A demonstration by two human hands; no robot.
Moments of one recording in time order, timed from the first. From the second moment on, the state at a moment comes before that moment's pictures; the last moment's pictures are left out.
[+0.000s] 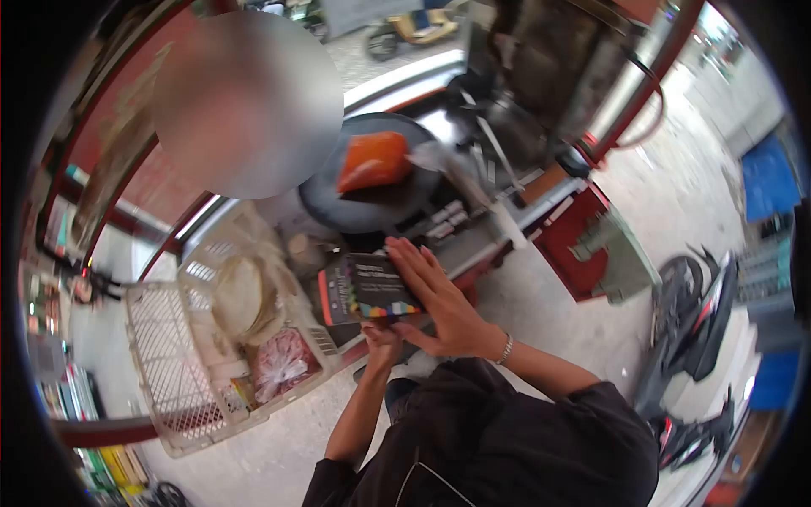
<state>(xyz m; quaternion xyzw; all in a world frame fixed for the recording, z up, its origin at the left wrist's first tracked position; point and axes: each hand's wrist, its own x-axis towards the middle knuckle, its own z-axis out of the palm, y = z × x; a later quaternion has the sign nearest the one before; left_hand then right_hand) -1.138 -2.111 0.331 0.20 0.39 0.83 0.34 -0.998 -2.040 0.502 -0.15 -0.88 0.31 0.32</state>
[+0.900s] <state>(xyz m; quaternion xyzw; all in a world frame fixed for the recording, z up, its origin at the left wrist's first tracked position) -0.916 -2.412 -0.136 -0.11 0.83 0.07 0.55 -0.689 -1.798 -0.104 -0.75 -0.55 0.35 0.04</state>
